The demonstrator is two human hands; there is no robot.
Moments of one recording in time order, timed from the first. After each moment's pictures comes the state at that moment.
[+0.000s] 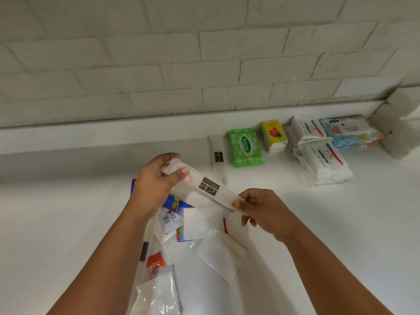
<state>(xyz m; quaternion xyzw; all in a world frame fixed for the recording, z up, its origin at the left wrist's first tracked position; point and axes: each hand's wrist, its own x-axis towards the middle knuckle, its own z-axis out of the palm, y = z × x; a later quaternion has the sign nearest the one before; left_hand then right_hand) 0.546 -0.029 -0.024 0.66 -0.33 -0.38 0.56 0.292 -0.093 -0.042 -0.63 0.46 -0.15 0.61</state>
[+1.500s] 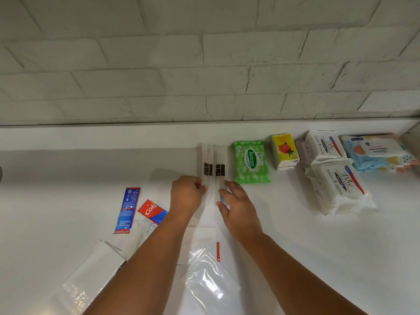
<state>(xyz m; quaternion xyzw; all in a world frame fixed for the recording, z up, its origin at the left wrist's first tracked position) 0.513 -0.123 -0.109 0.85 -0.39 -0.22 0.29 0.352 -0.161 -0.159 -0.85 0.40 -0.24 0.26</state>
